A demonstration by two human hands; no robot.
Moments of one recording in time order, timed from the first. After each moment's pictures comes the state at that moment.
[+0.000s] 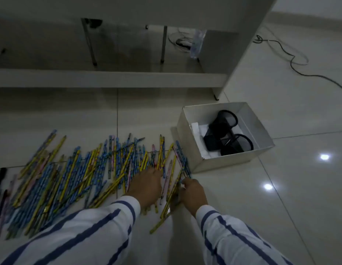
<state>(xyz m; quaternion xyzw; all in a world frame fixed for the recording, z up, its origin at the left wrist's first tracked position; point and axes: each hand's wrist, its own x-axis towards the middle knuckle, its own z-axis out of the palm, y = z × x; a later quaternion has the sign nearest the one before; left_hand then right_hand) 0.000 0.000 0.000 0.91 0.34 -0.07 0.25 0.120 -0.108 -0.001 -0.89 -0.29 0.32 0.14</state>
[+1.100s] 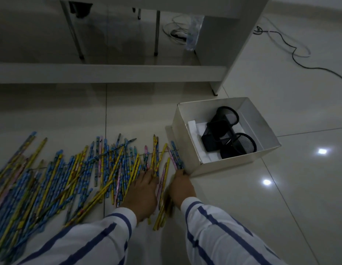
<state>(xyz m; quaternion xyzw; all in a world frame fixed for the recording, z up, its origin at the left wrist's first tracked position) 0.017 -0.002 -0.042 0.89 0.35 -0.13 0.25 0.138 -0.058 -0.042 -0.89 -0.31 0.32 0.06</state>
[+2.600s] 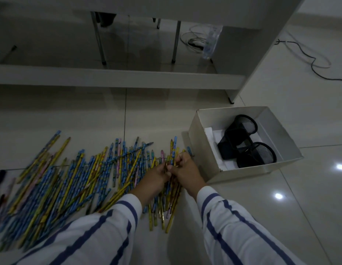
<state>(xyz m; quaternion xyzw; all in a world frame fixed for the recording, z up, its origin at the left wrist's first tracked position) 0.023 0.038 0.003 0.60 0.45 0.03 0.66 0.134 -0.012 -0.005 -0.77 -0.30 0.40 0.41</state>
